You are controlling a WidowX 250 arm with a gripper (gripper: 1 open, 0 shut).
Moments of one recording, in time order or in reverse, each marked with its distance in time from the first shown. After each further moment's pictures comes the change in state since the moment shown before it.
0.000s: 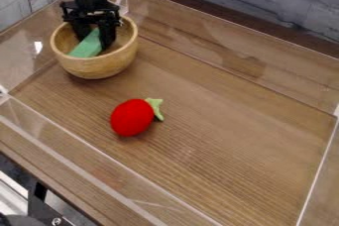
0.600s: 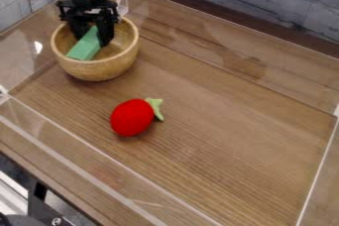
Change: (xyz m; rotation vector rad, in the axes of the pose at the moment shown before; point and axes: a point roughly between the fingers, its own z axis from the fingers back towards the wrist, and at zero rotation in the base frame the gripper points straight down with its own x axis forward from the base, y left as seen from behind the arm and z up) arm -0.005 -0.004 0.010 -0.019 0.001 0.035
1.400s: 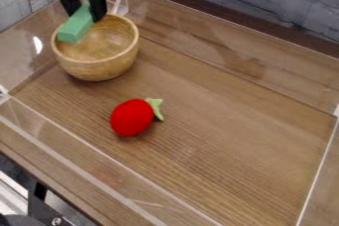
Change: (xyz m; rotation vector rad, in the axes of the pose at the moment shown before) arm 0.009 0.000 0.040 -0.023 -0.034 0.030
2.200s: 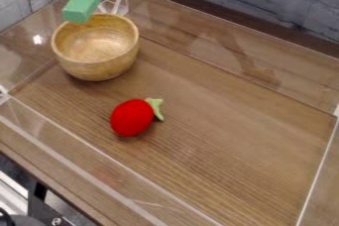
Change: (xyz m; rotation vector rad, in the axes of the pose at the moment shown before) arm -0.026 -0.050 0.045 -0.015 -0.036 0.021
